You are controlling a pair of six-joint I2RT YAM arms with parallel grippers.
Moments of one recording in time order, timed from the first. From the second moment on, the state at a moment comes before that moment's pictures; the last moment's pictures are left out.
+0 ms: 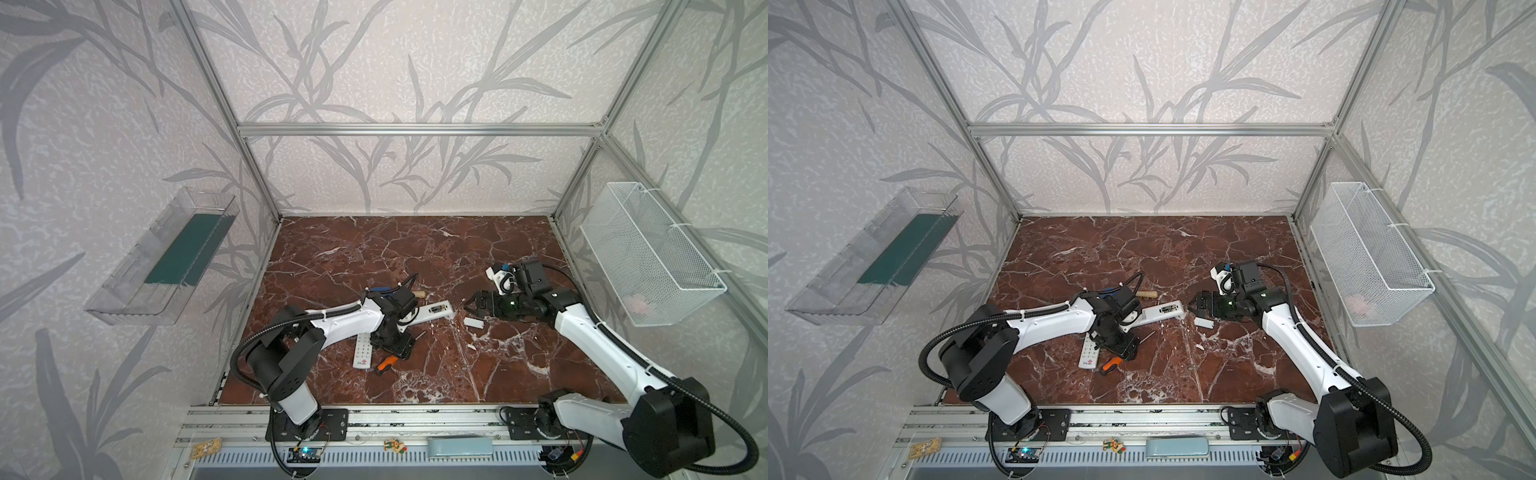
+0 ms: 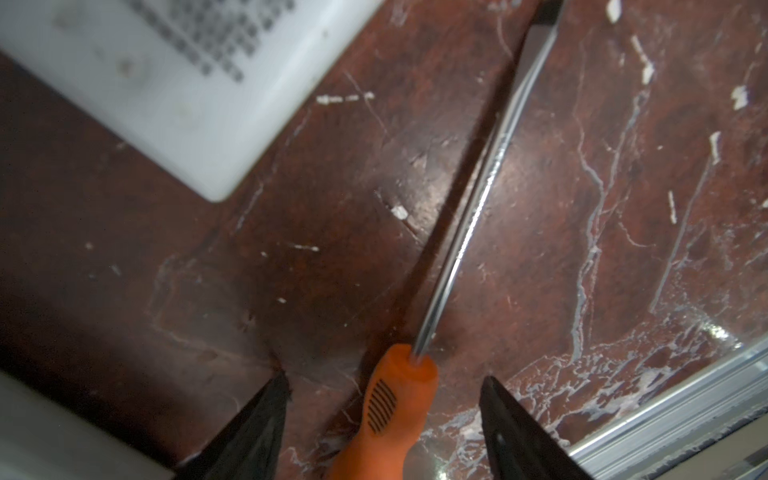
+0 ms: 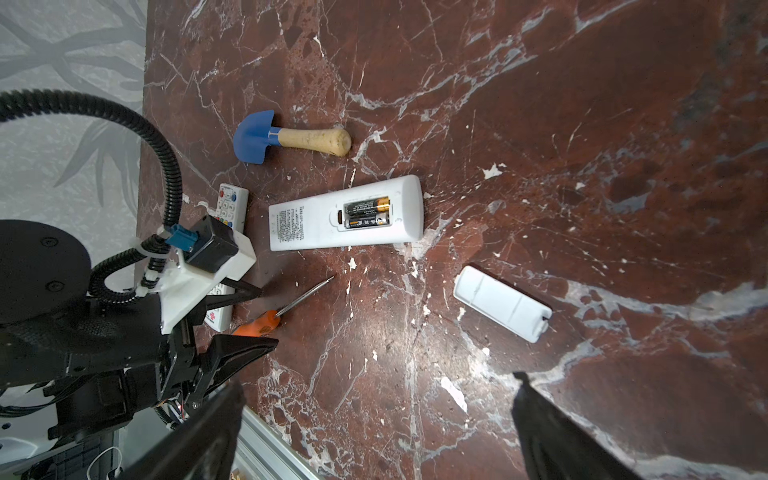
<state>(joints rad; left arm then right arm) -0.78 1.66 0.95 -0.76 0.20 -0.28 0.27 1.19 0.84 -0.65 -0.49 0.37</state>
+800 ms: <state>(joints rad) -0.82 1.68 0.95 -0.74 0.31 -0.27 0.27 1.11 0.81 -0.66 -0.45 0.37</state>
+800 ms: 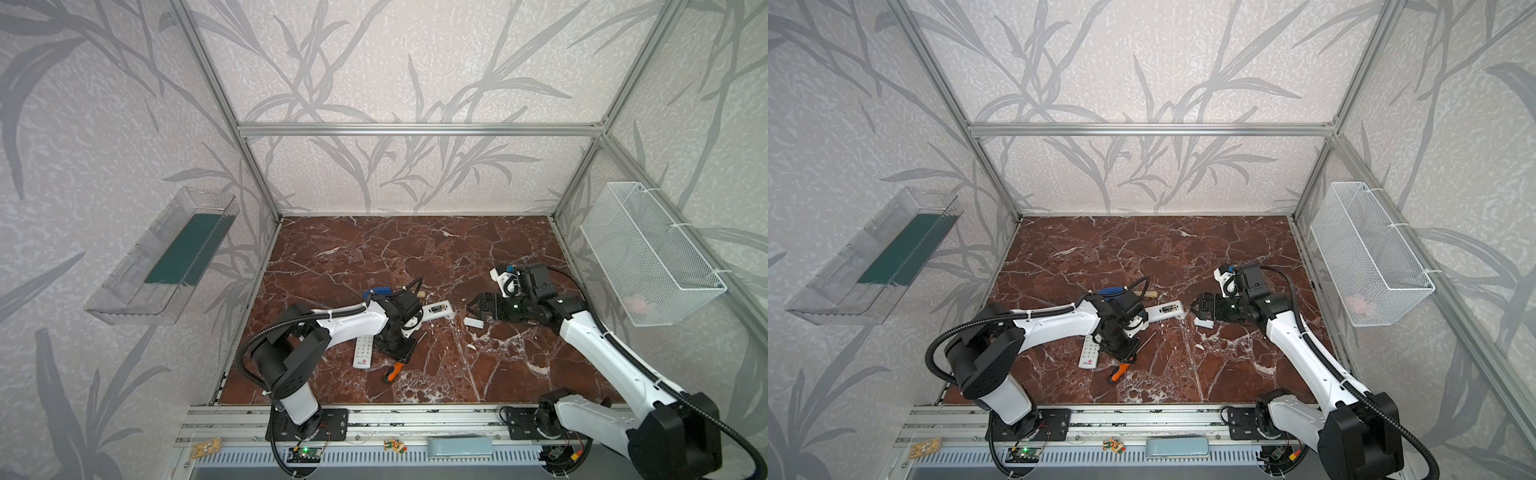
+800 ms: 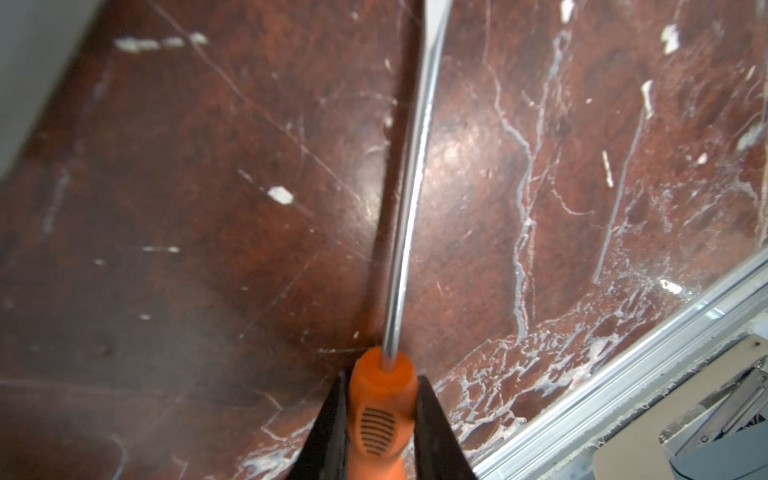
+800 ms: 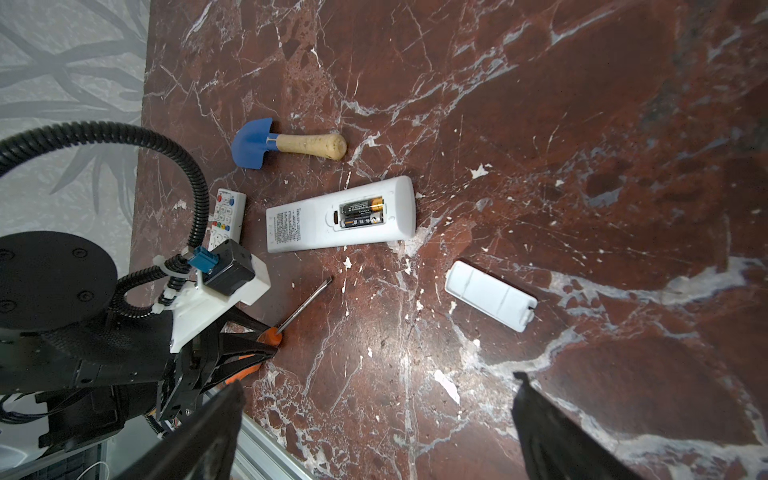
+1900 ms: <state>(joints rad) -0.54 1.57 0.72 1.05 0.38 -1.28 0.38 1.03 0.70 0.06 -0.78 0.84</state>
